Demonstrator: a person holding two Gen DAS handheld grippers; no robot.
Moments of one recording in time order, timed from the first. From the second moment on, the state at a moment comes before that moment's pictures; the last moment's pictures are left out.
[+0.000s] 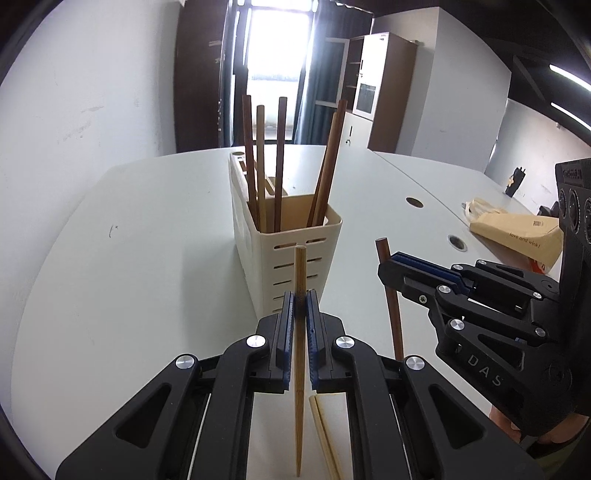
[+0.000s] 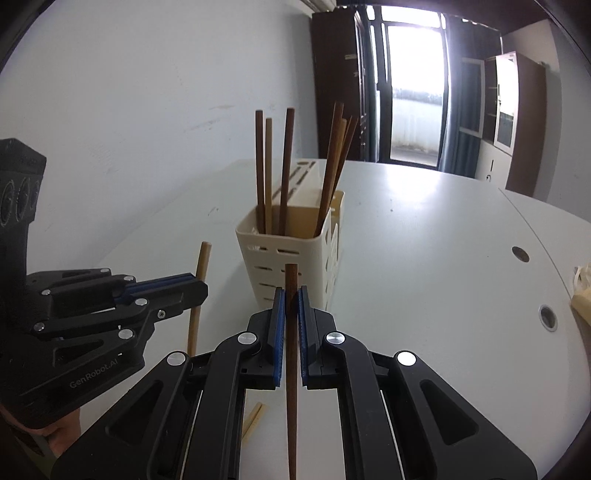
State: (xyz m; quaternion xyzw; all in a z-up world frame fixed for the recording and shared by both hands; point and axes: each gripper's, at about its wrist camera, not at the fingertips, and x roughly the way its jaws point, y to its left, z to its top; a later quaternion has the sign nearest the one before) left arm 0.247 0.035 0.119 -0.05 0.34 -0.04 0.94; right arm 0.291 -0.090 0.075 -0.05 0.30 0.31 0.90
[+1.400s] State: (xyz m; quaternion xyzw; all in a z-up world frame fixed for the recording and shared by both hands) left arm 0.240 0.025 0.205 -0.05 0.10 -0.01 0.99; right arm 0.325 -0.124 0.146 0.03 0.08 0.36 0.93
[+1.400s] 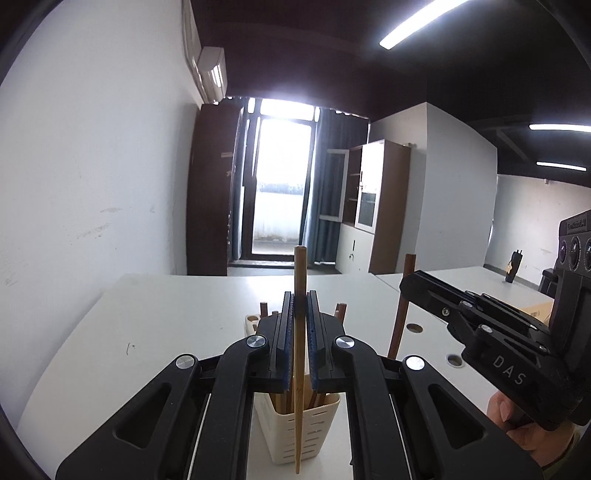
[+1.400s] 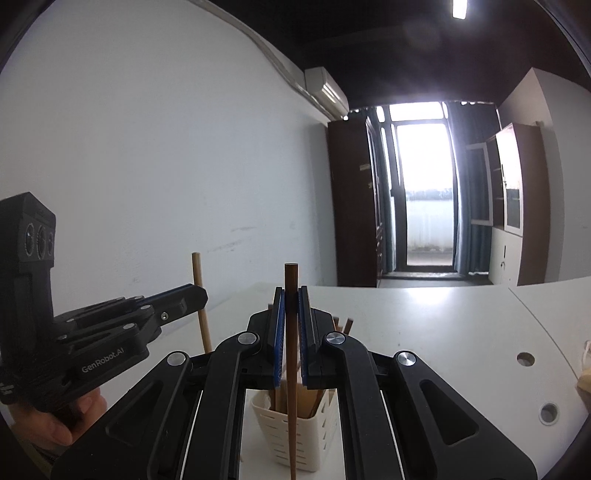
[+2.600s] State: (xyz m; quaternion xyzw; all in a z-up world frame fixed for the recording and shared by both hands) left arm 0.266 0.016 0.180 -0.02 0.04 0.01 1.00; right arm 0.350 -0.131 0.128 0.07 -0.01 0.35 0.93
